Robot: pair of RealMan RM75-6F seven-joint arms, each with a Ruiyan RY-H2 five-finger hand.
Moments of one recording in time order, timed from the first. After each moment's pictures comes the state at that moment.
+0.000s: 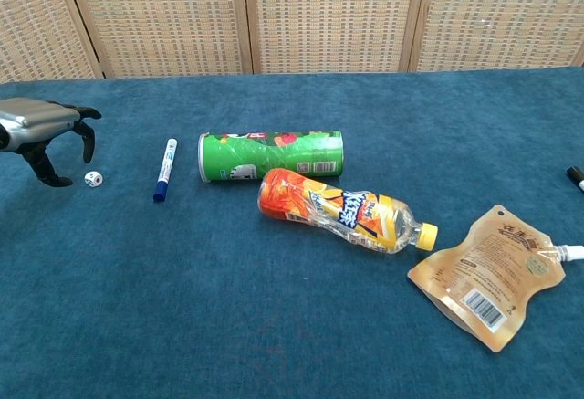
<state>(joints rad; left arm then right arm) -0.75 -1.55 -0.12 -1.06 0.92 0.77 0.48 0.12 -1.12 0.00 -1.60 -1.53 1.38 0.01</state>
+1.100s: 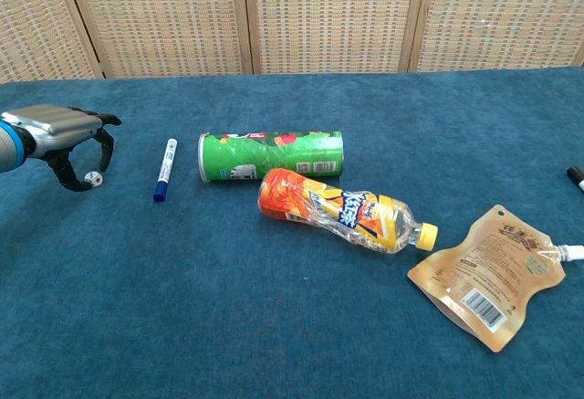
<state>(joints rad) -0.78 -1.60 -0.12 -1.03 0.89 0.76 0.53 0.12 -1.13 0.01 -1.59 -1.53 1.39 0.03</state>
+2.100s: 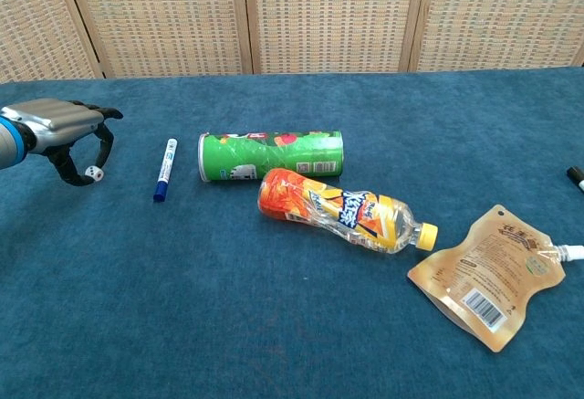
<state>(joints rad) -0.78 -1.59 -0.12 -1.04 0.92 0.79 0.53 0.11 -1.13 0.01 -1.57 -1.54 1.40 0.04</state>
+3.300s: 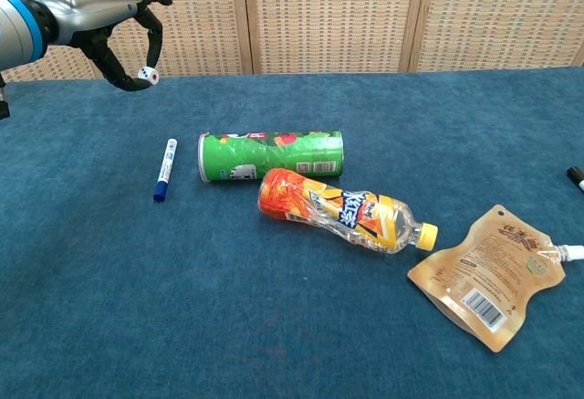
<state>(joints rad) -0.87 -1.37 -0.24 -1.64 0.83 1.09 0.74 0.10 -1.11 0.01 -1.59 -1.57 1.43 0.08</state>
